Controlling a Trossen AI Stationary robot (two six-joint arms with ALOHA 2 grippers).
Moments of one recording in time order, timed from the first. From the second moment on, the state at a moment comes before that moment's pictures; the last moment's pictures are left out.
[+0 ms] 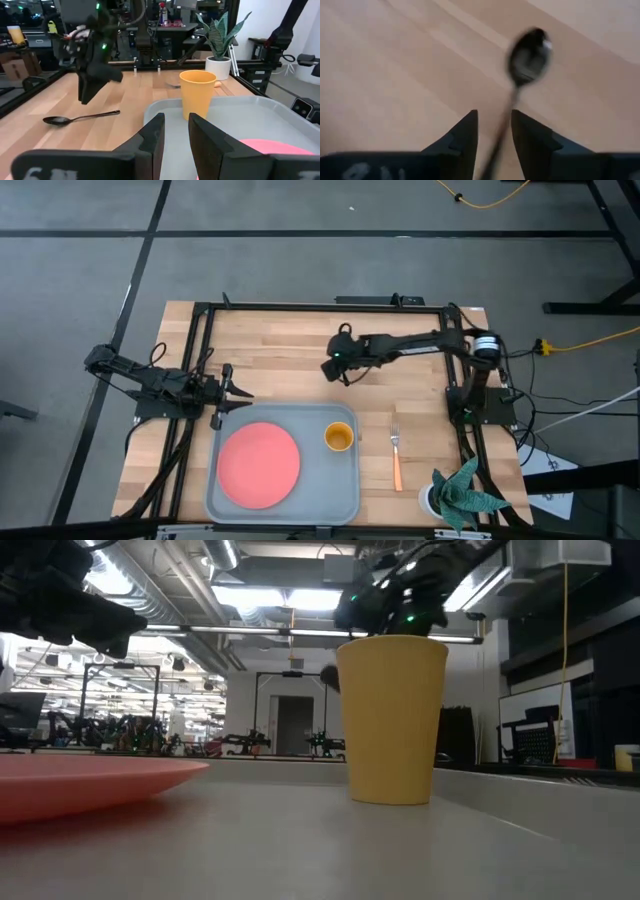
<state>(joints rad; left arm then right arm) -0.34 0.08 0.01 0.05 -0.29 -0.02 -0.20 1.88 1.23 -0.46 0.27 0.68</state>
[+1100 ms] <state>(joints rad) -0.34 0.08 0.01 0.05 -0.29 -0.01 -0.19 2.03 1.30 -0.50 0.34 0.70</state>
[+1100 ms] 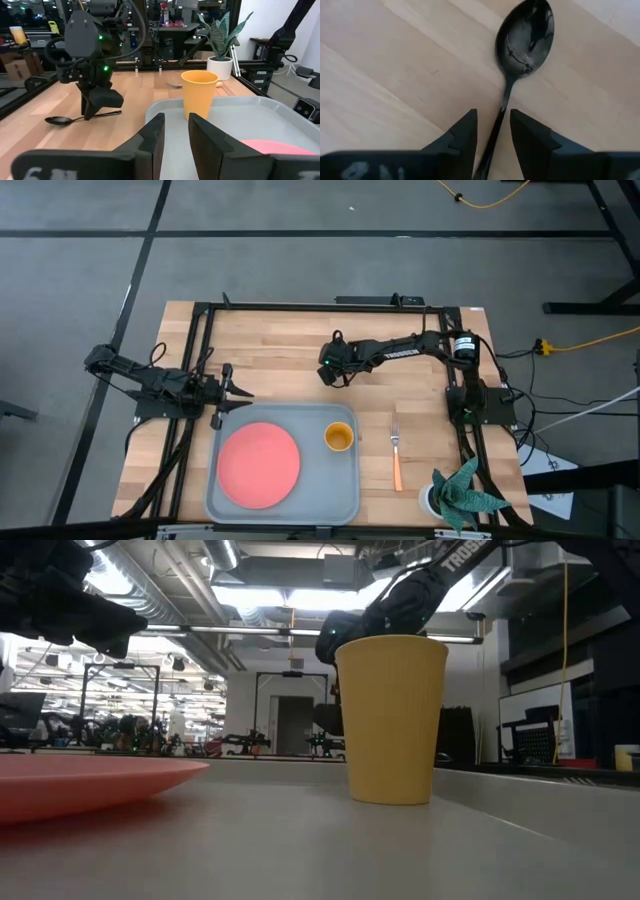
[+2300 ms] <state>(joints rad) -0.34 0.08 0.01 0.06 -0.30 -0.02 -0.16 2.09 1.41 -0.53 0.33 0.86</state>
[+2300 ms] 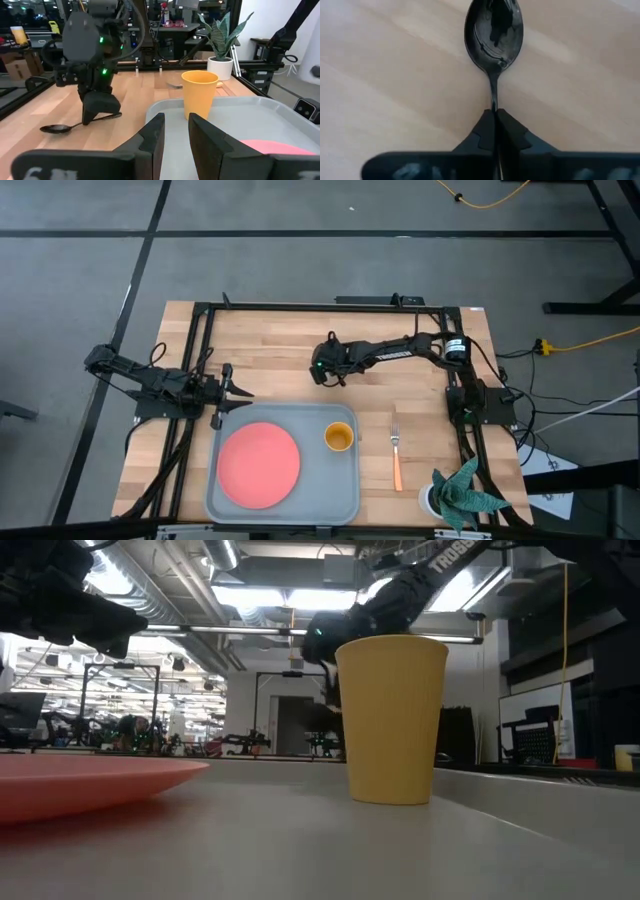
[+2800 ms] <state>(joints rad) -0.34 0.08 0.01 0.06 -0.30 -0.02 0.05 2.08 2.02 -0.83 0.46 0.94</state>
